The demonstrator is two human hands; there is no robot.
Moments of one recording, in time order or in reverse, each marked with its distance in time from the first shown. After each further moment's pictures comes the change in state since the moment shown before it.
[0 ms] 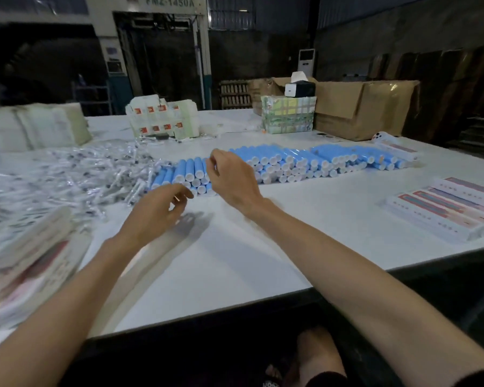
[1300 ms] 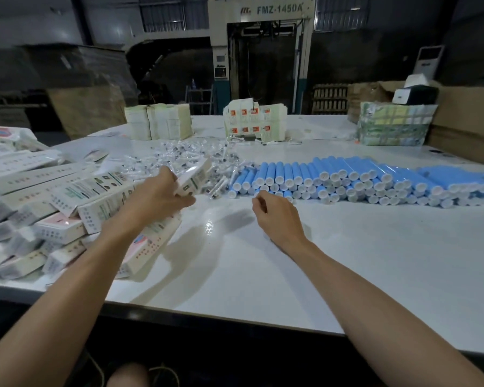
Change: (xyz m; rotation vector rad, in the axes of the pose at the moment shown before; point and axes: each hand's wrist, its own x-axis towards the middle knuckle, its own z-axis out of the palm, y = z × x) left_hand -0.054 -0.018 -0.121 0.283 -0.020 -0.658; right_hand -0.041 -0.022 0.071 0.234 -0.229 0.042
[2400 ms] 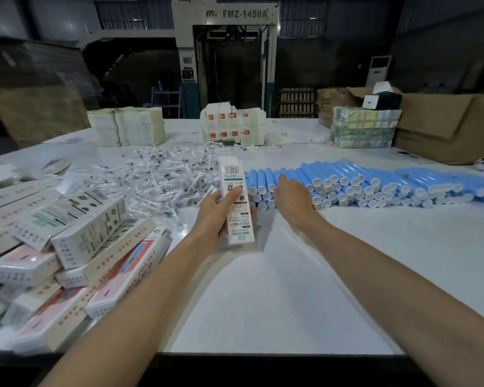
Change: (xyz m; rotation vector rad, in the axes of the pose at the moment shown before) left_hand 0.055 0.064 0.117 -1.476 -0.285 -0.040; right_hand 0.085 0.049 -0.007 -0.584 -0.090 0.254
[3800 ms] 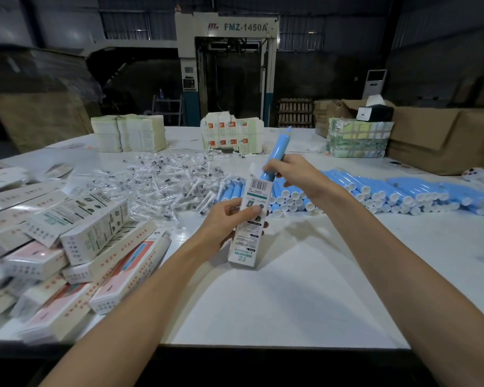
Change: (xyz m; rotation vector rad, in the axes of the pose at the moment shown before) left_hand -0.022 0.007 0.010 0.208 -0.268 0.049; right_hand -0.017 -0.006 -0.123 0.946 -0.261 0.001
